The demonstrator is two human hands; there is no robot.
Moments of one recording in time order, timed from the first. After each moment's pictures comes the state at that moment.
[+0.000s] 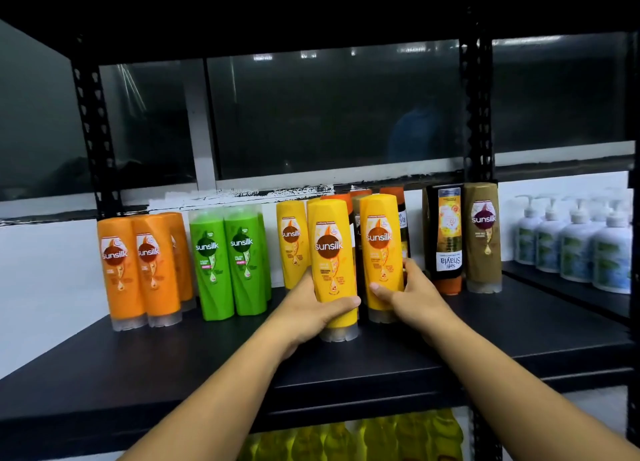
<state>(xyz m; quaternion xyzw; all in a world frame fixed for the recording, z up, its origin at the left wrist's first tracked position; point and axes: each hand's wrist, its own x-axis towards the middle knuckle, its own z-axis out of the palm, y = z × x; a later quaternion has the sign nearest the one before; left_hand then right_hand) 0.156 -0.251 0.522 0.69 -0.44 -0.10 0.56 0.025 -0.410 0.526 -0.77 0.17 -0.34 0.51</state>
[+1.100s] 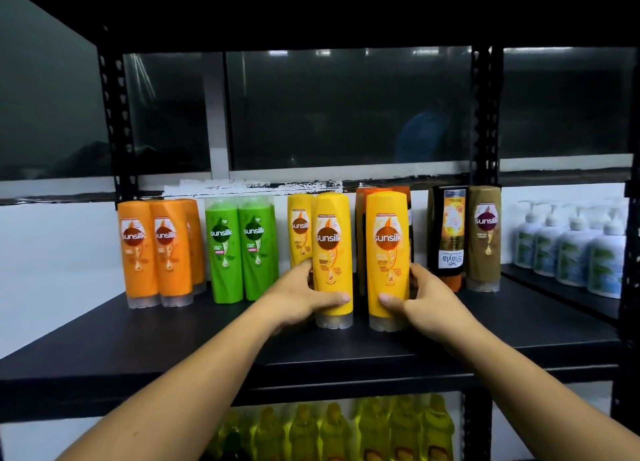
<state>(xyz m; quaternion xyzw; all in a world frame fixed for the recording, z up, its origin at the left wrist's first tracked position) 0.157 -0.218 0.540 0.76 -0.43 -0.07 0.49 -0.025 -0.378 0.536 -0.83 0.18 -0.29 0.44</state>
